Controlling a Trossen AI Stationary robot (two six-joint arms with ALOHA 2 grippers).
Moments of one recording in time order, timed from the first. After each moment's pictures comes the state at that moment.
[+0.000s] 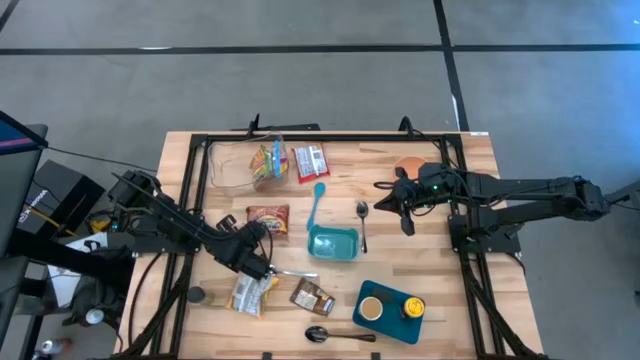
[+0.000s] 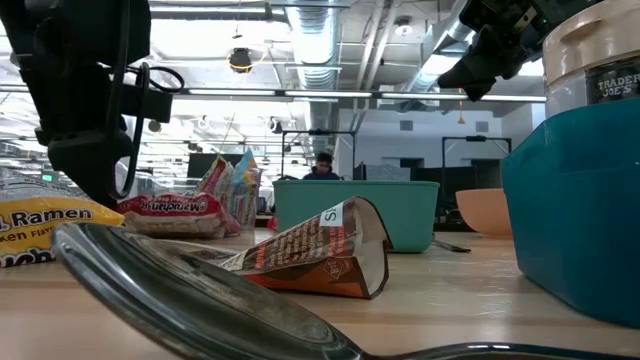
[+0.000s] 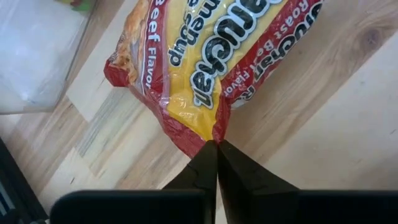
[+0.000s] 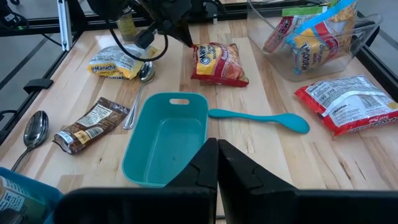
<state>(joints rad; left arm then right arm) -0.46 1.59 0.82 -0.94 -0.52 -1.16 -0.14 0.91 0.62 -0.20 -0.15 -0.01</state>
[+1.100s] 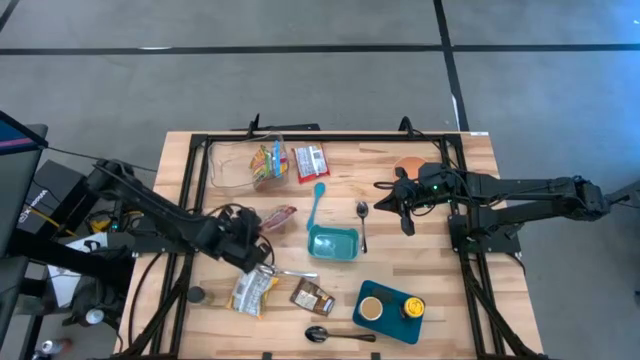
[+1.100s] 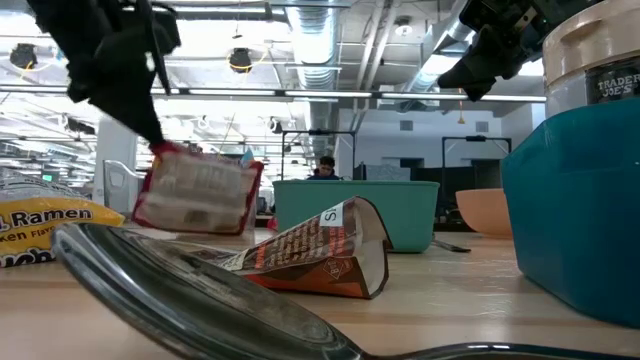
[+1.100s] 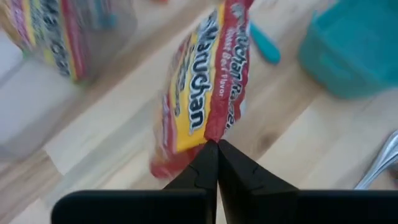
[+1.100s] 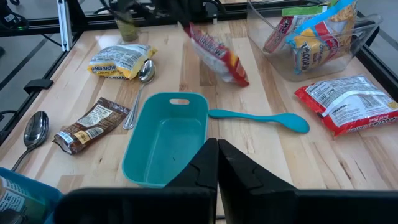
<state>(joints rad) -0.47 1.30 0.82 -0.84 -0.68 -1.16 -0.14 0.91 0.62 -0.20 -0.15 -0.01</state>
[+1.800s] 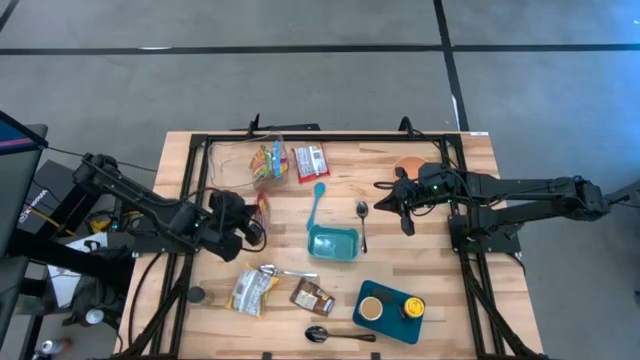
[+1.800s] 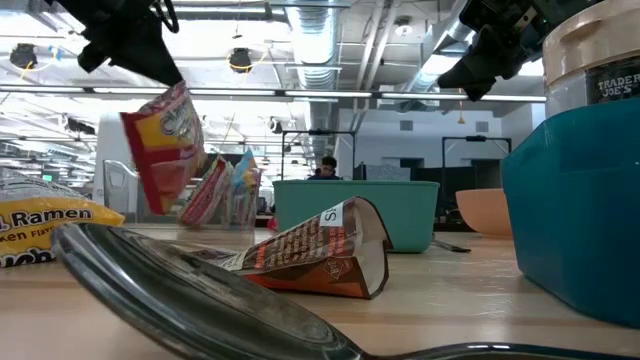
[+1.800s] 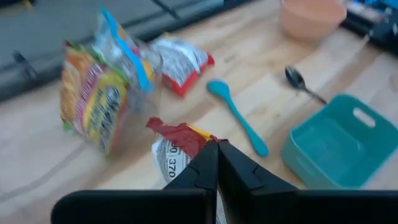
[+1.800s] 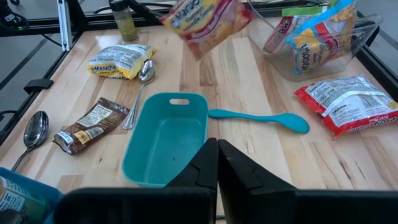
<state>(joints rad) -0.46 1.08 0.82 -0.83 -0.96 -1.13 -0.14 0.90 0.62 -0.20 -0.15 -0.01</state>
